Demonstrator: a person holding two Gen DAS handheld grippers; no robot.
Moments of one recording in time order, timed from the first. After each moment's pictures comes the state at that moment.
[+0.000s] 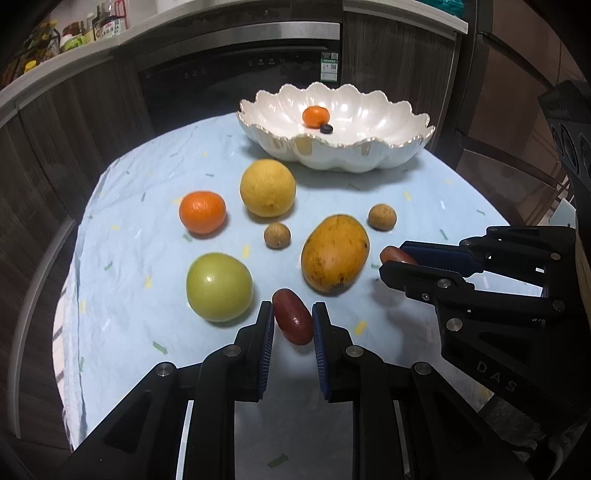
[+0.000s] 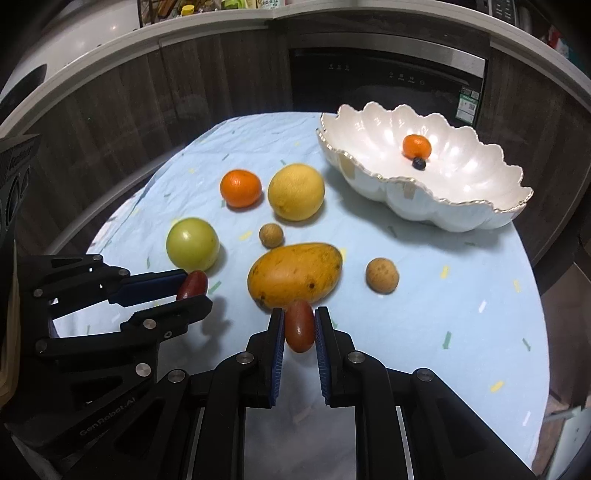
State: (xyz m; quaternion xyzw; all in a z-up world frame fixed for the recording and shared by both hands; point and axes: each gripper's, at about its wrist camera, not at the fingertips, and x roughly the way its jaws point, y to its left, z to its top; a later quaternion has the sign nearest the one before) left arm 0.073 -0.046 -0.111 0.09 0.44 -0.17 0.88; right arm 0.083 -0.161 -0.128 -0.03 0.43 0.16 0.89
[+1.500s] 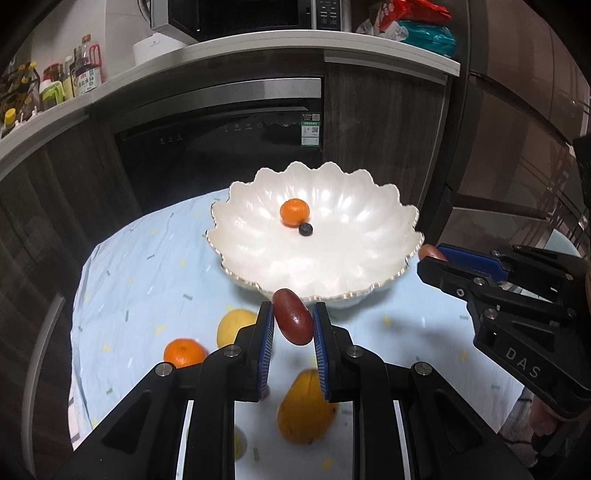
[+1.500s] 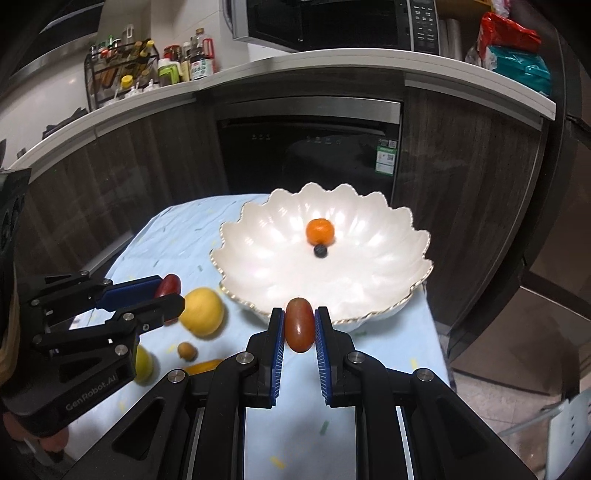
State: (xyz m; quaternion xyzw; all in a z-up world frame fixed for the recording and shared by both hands) left arm 0.156 -0.097 -0.037 0.09 0.37 -0.20 0.90; right arm 0.135 -0.240 -0.054 0.01 0.35 0.07 0.93
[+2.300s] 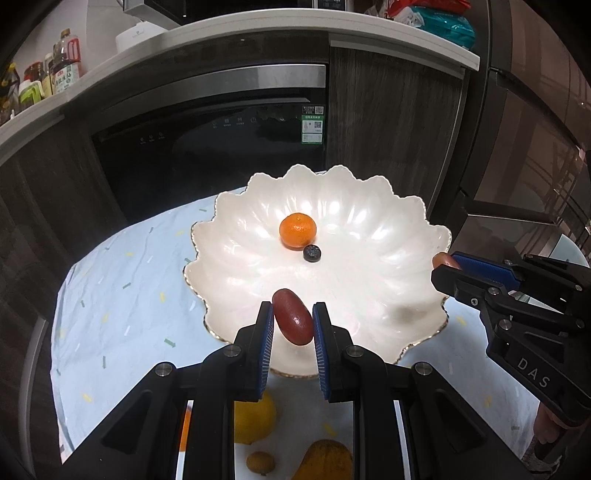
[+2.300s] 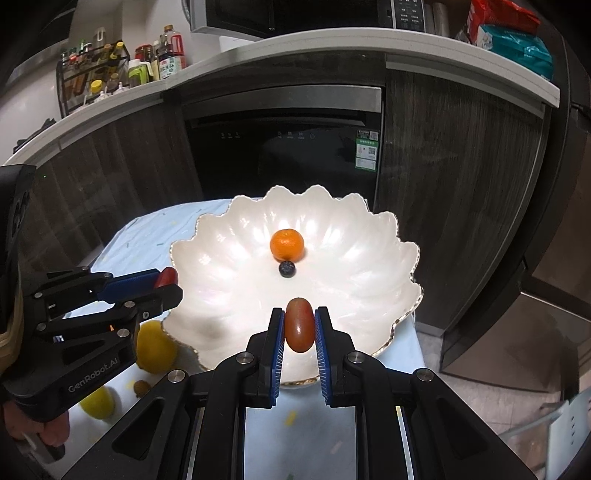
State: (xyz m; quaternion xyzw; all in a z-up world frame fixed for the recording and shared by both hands) left arm 0.227 -0.120 -0.059 0.10 0.39 -0.21 0.89; right arm 0.199 -0.262 -0.073 0.03 0.37 0.04 0.93
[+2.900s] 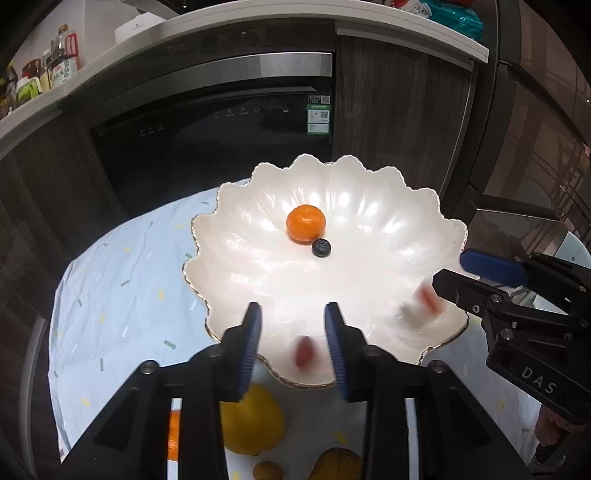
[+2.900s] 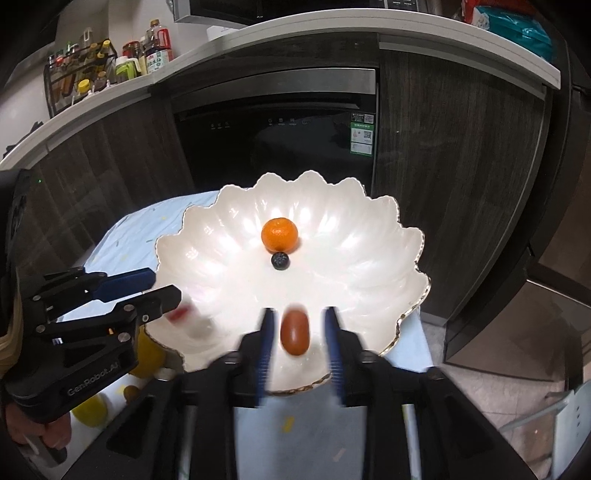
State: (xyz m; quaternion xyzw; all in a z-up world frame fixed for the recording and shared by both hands) left arm 0.240 -0.121 -0.068 0.10 0.40 -0.20 0.89; right arm 0.210 -0.265 -0.085 0.04 0.38 0.03 0.93
